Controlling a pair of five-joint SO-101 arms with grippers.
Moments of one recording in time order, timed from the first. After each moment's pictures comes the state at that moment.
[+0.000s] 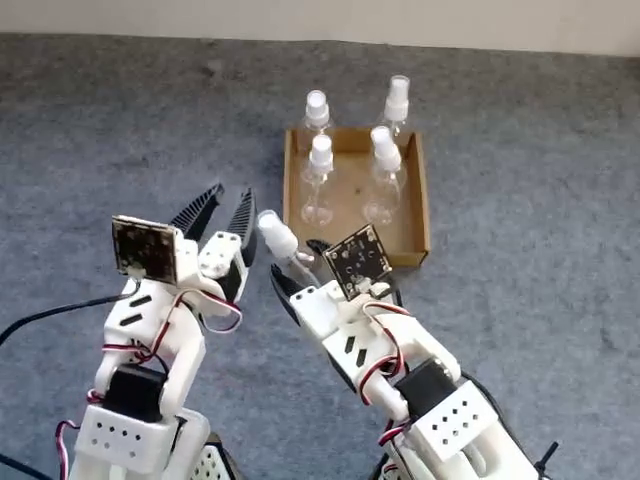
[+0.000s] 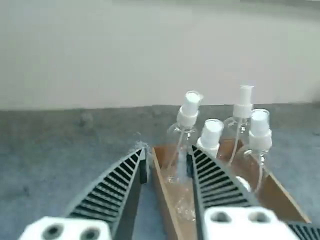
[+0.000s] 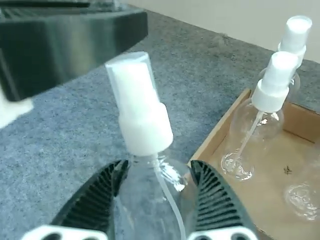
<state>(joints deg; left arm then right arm) 11.4 -83.4 74.4 25.1 10.2 -39.8 -71.0 74.2 23.7 0.7</state>
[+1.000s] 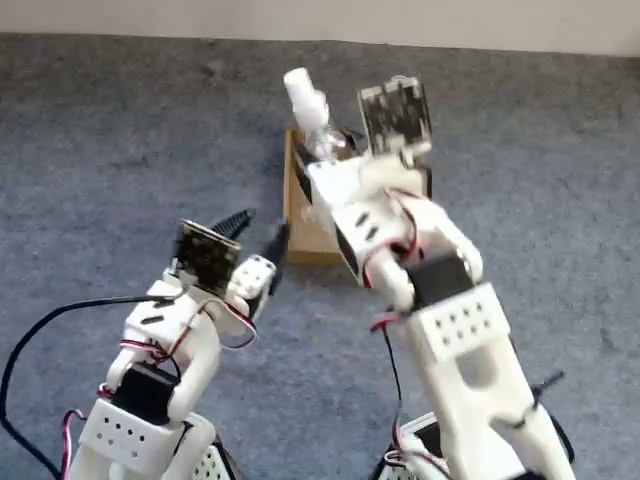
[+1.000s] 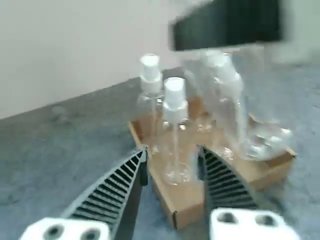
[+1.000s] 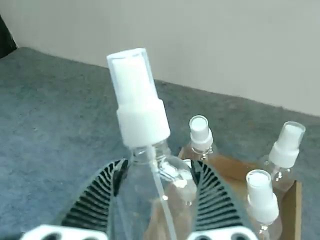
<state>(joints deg) 18.8 -82.3 73.5 33.2 -0.1 -27.4 -35.3 23.3 39.4 -3.6</state>
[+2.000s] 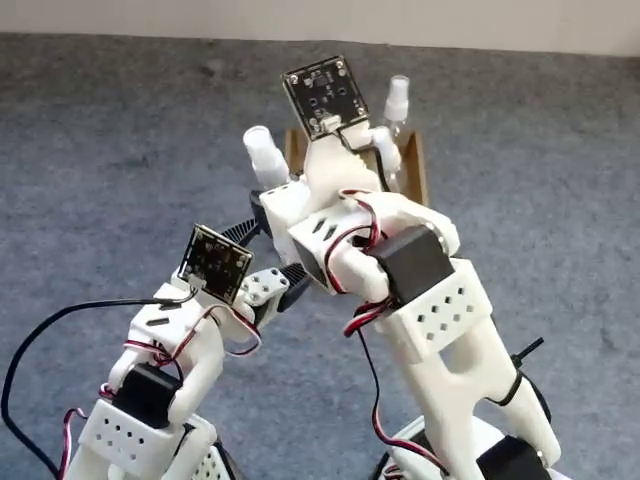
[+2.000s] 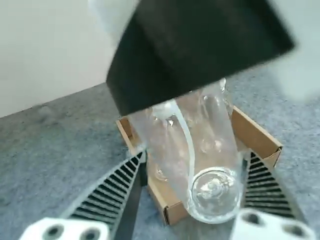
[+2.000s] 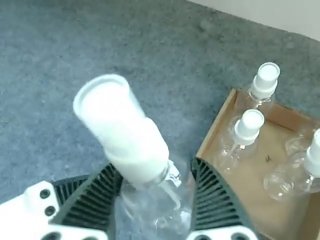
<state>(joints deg) 18.2 -82.3 72.7 34.8 -0.7 -38.2 -27.7 1.3 70.7 -5.6</state>
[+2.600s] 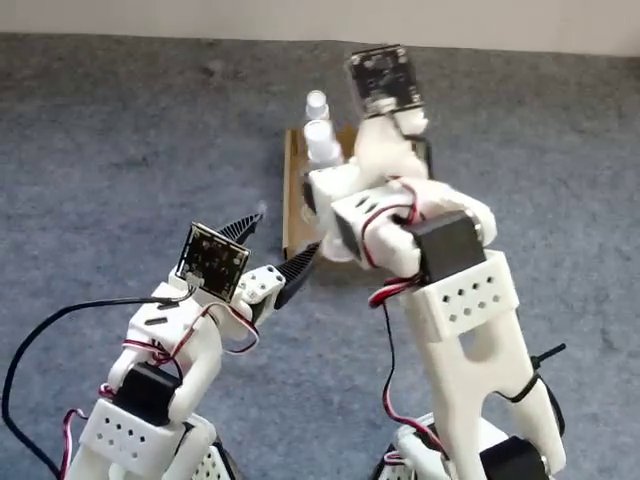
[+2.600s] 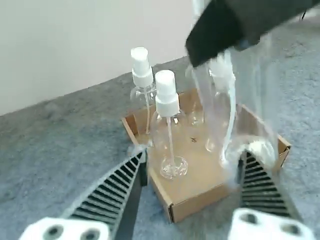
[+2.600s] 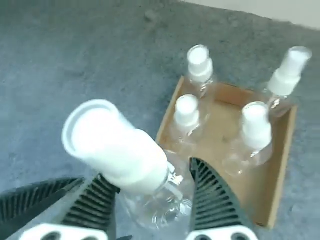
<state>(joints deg) 17.5 -82.3 74.1 34.2 -0.8 -26.0 -27.7 1.3 70.5 -5.7</state>
